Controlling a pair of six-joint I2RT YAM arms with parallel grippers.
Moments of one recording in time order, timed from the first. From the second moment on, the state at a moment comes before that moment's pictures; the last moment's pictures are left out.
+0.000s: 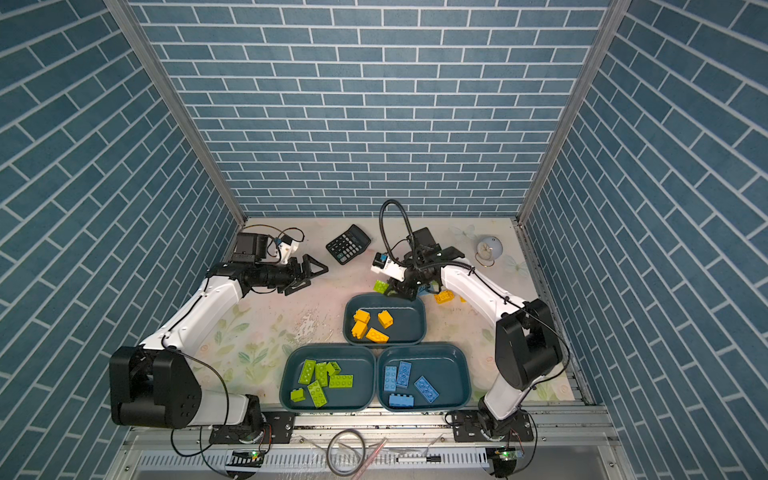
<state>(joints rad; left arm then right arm) -0.08 1.40 1.09 -0.58 0.75 -0.47 0.61 1.63 1.28 -0.70 -0.57 -0.67</state>
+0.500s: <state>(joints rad) -0.08 1.40 1.04 -0.54 0.71 -0.53 1.04 1.63 1.09 -0.57 -0.49 -0.58</state>
